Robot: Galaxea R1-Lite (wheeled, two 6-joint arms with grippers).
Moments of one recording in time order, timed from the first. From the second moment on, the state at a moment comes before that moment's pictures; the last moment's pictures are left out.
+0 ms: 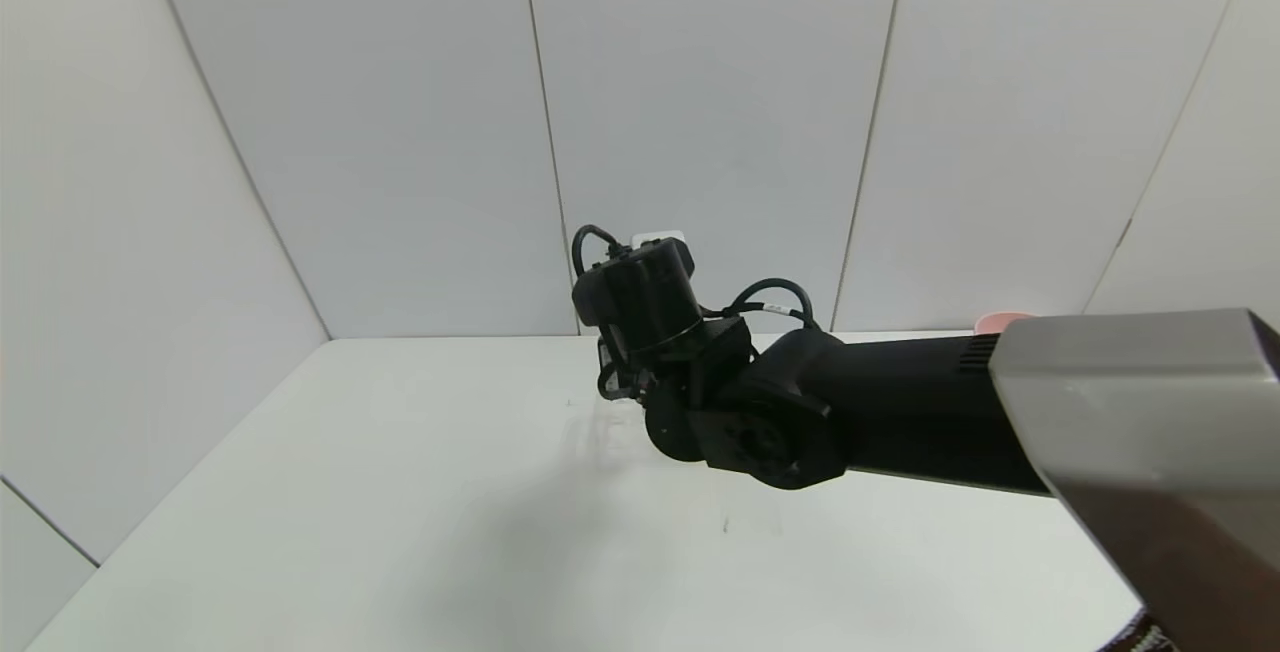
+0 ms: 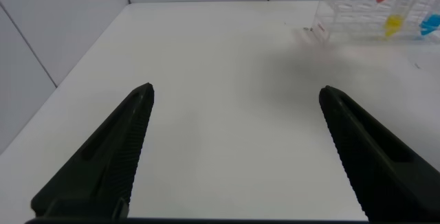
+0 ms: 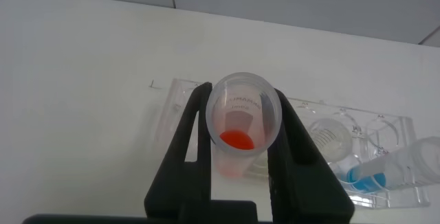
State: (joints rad) left arm 0.00 0.00 0.00 0.02 0.00 -0.02; right arm 0.86 2.33 -1.87 -0.01 -0.64 0.30
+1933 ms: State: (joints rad) left arm 0.00 0.00 0.00 0.02 0.00 -0.02; right arm -0.10 1.67 -1.10 -0.11 0.61 -0.40
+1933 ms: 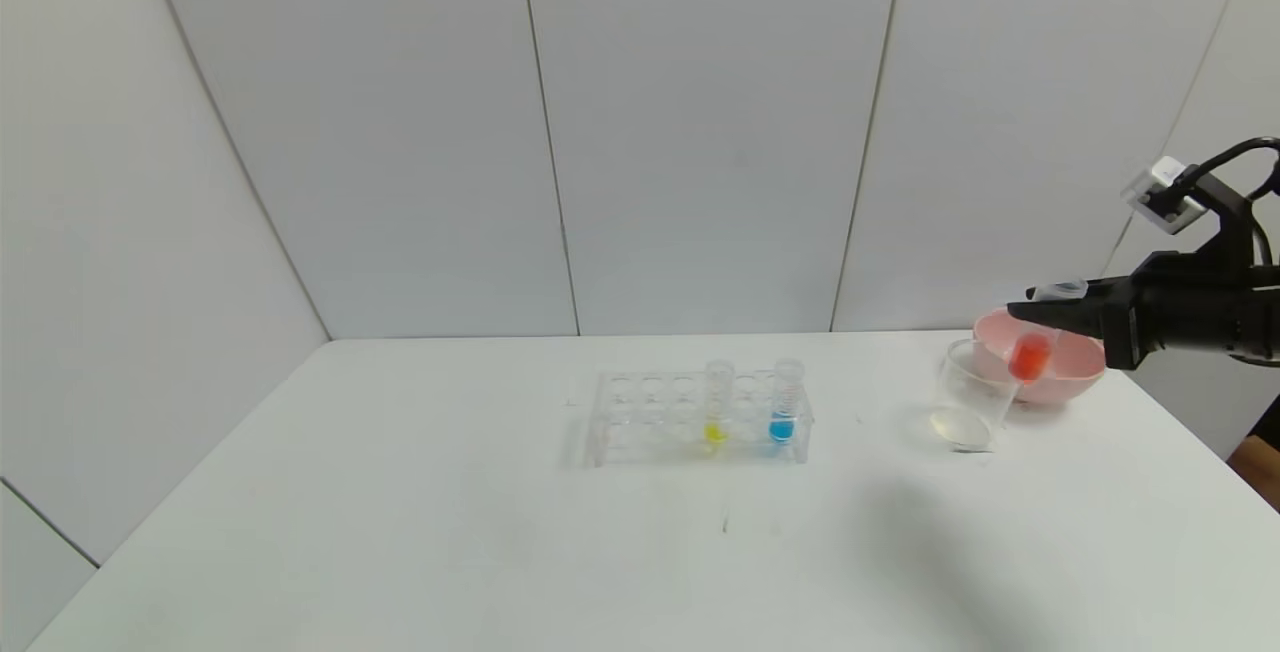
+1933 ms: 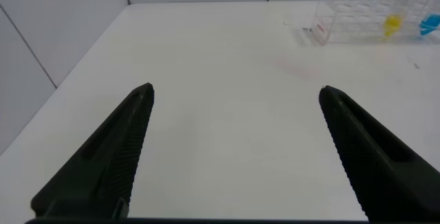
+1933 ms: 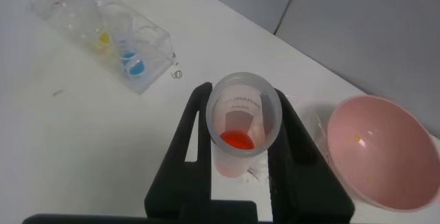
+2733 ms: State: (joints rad) left arm 0.00 0.00 0.00 0.02 0.00 -0.02; right arm -0.21 1.95 -1.68 0.46 0.61 -0.66
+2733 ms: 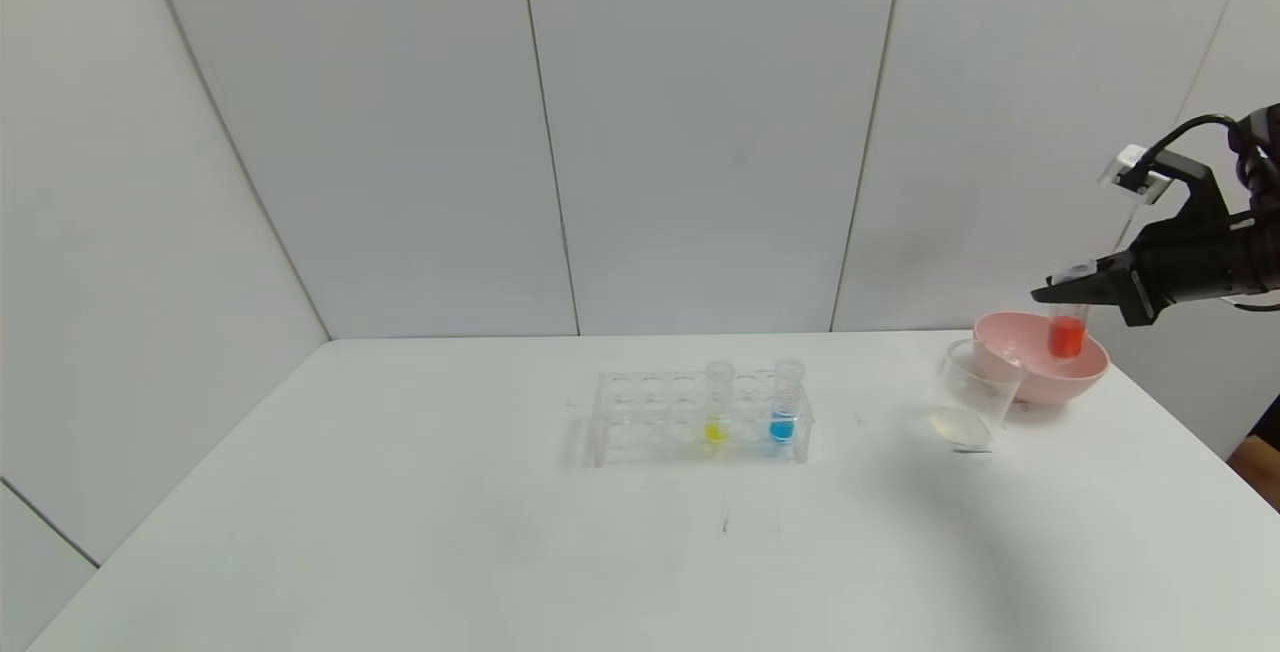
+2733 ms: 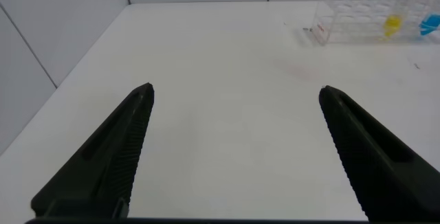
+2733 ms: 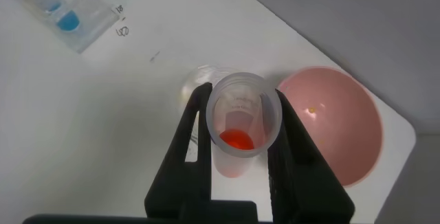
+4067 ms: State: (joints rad) left arm 0.00 0.00 0.00 0.02 0.00 -0.02; right arm -0.12 2.11 -1.99 0.81 0.23 -1.04
